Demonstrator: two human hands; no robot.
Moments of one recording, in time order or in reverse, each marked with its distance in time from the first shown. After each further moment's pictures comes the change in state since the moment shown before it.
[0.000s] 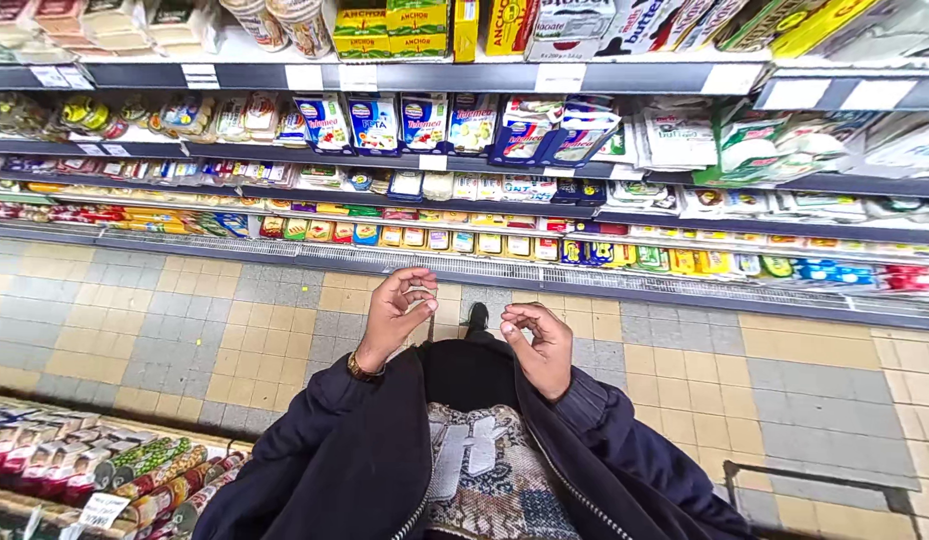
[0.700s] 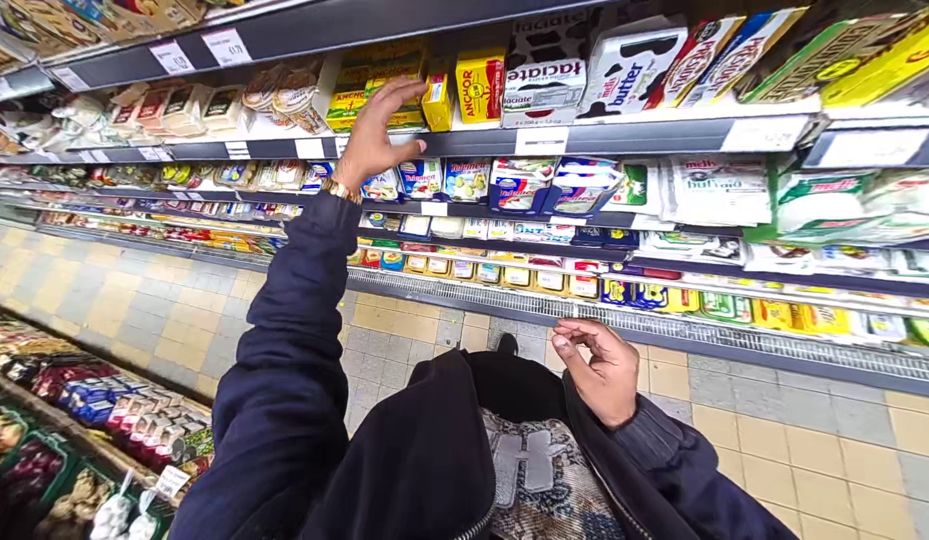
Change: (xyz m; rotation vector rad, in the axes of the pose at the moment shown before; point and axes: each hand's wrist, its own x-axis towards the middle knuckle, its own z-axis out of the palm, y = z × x) left_hand 0.365 0.065 -0.017 1.154 -0.292 0.355; right_hand 0.091 0.055 -0.123 0.012 0.023 -0.018
